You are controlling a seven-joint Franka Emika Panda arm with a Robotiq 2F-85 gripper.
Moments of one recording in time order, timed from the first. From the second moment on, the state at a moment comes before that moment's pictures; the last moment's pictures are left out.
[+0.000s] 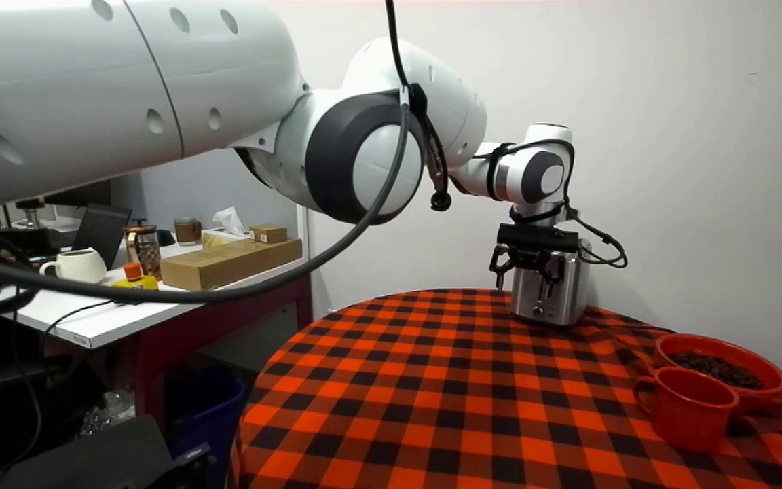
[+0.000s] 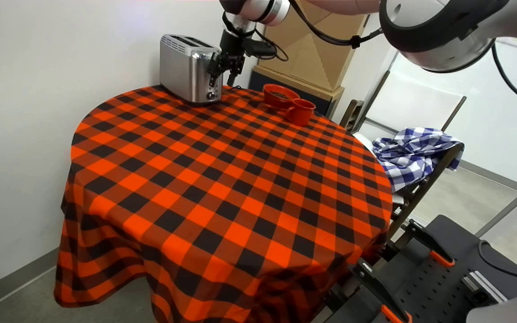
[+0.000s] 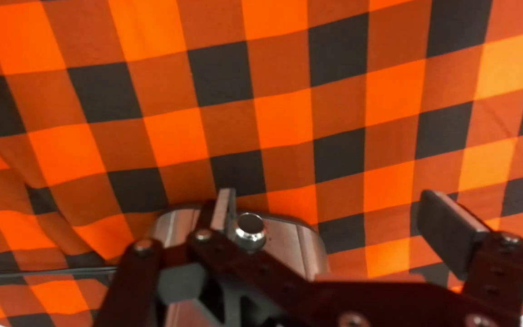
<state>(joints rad) -0.06 1.28 0.15 -0.56 -0.07 1.96 -0.39</state>
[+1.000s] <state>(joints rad) 0.08 1.06 0.13 -0.62 -0.14 1.78 -0.20</state>
